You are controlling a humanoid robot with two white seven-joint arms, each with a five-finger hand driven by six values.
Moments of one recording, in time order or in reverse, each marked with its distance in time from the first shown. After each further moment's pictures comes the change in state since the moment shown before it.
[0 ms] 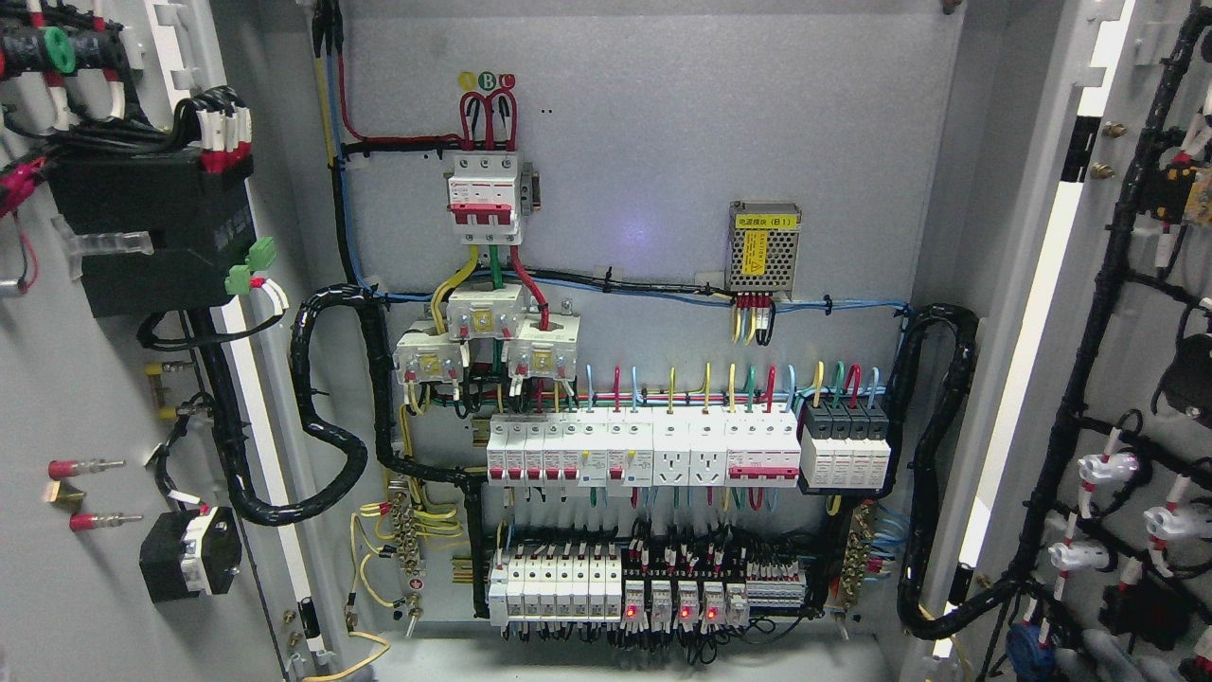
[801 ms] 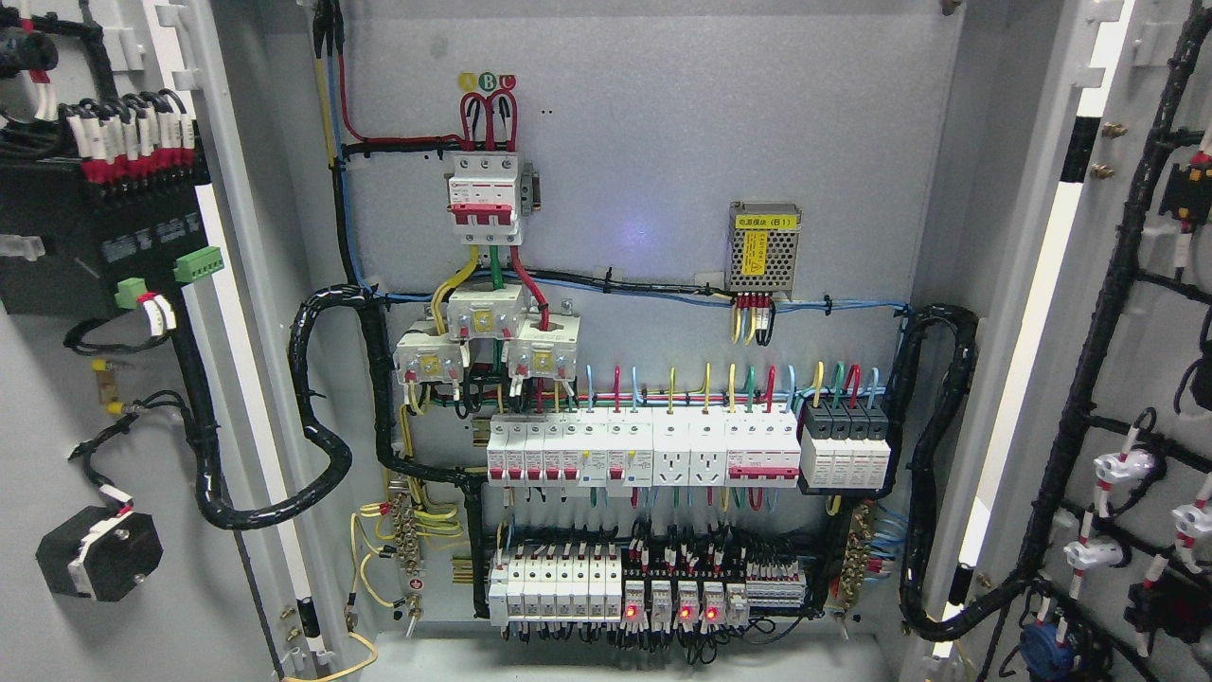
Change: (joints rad) left arm 0.028 0.127 0.378 0.026 0.186 0.000 0.005; right arm -0.005 -0.008 -0.204 0.131 -0.086 0.004 -0.001
